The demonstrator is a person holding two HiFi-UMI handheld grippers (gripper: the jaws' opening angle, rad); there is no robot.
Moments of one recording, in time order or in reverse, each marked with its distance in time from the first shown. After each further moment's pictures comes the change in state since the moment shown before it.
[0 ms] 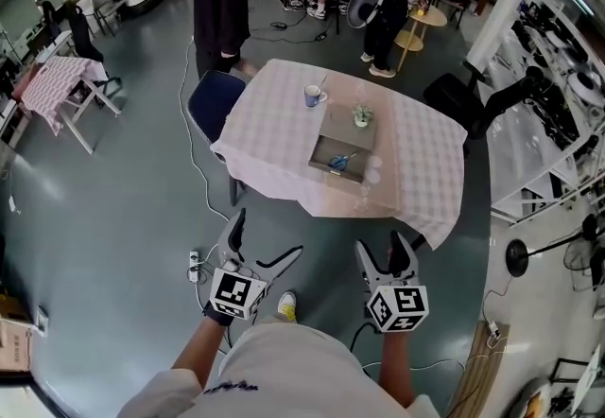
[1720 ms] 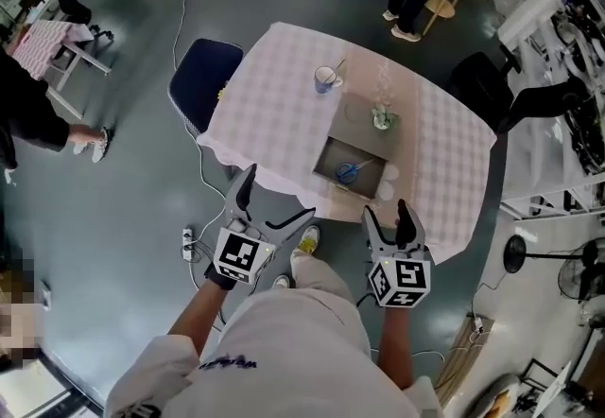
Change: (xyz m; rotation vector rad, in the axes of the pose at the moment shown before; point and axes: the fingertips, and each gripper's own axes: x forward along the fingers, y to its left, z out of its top) left arm 0.225 0.133 -0.024 -0.060 0.069 -0.026; right arm 0.243 -0.084 0.024 -0.061 0.139 -0.036
